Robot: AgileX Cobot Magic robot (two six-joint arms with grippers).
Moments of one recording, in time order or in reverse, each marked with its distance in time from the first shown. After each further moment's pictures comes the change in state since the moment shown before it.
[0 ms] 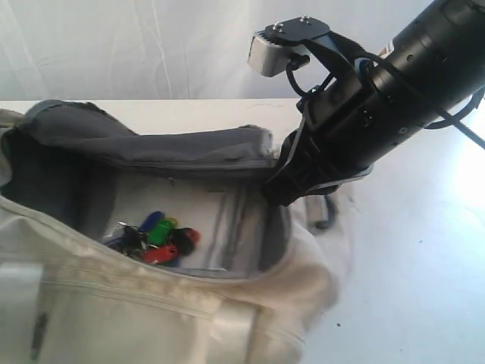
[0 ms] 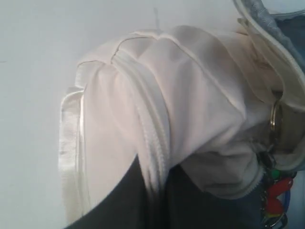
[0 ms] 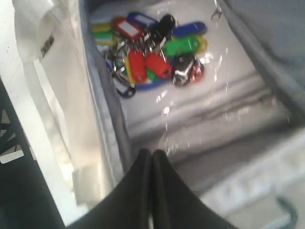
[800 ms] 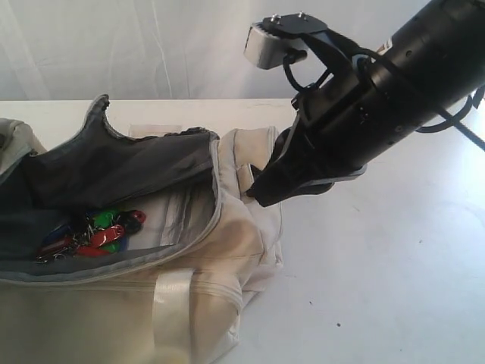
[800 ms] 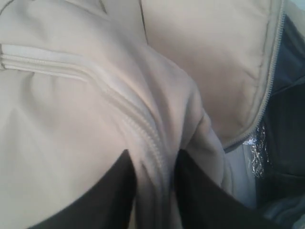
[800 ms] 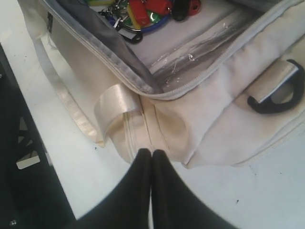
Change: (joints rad) left arm -0.011 -0.037 0.156 -0.123 -0.001 0.140; right arm 0.000 0.000 0.000 0.059 0.005 -0.005
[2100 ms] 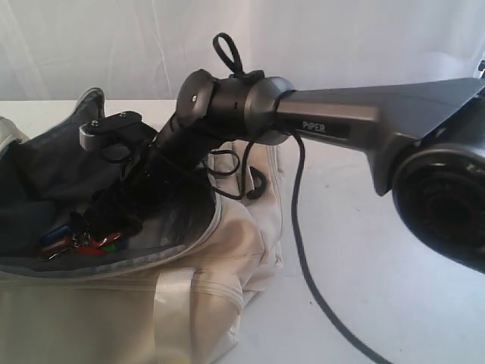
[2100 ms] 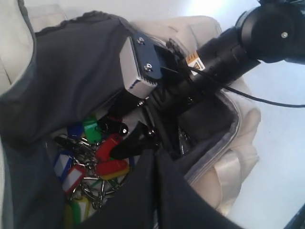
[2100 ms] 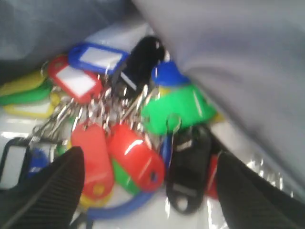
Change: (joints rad) left arm -0.004 -0.746 0.443 -0.184 -0.014 0.256; right arm 0.245 0.851 -0.608 0.074 -0.260 -0.020
